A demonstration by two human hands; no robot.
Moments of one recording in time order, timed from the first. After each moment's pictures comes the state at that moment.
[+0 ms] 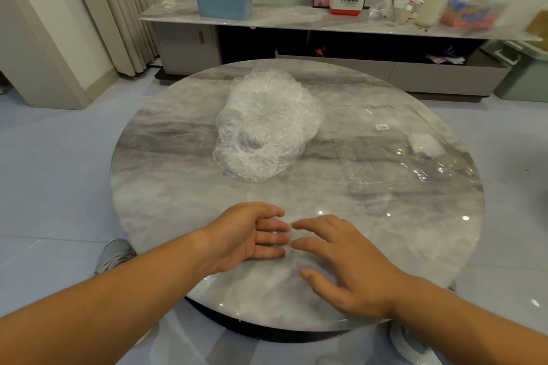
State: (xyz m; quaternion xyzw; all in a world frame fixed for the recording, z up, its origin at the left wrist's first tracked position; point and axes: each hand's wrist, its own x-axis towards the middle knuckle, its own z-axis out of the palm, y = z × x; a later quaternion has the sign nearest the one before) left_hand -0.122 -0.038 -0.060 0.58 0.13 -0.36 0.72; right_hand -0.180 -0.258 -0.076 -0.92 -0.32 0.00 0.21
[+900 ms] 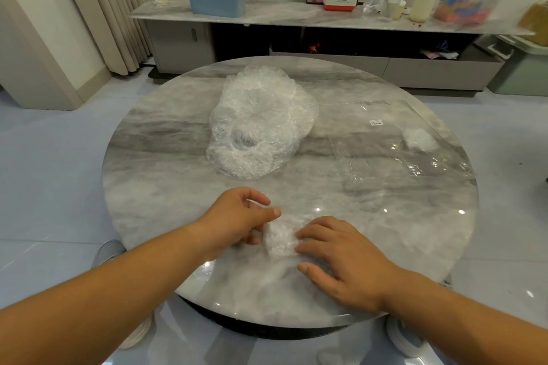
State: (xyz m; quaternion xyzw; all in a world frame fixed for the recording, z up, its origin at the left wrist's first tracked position) left_hand -0.113 -0.039 -0.060 0.75 0.08 -0.24 0.61; right_hand -0.177 -0.266 -0.087 -0.94 -0.29 0.03 0.15
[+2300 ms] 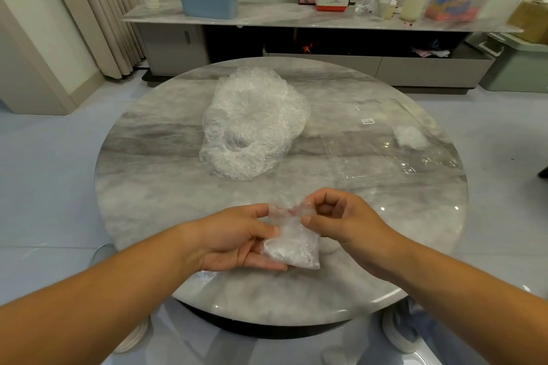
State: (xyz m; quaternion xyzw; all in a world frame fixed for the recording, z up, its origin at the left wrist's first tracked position) left_hand -0.127 -0.047 -0.043 0.55 0.07 -0.48 0.68; right_hand -0.165 -0.256 -0.036 -0.70 0.01 0.14 0.70
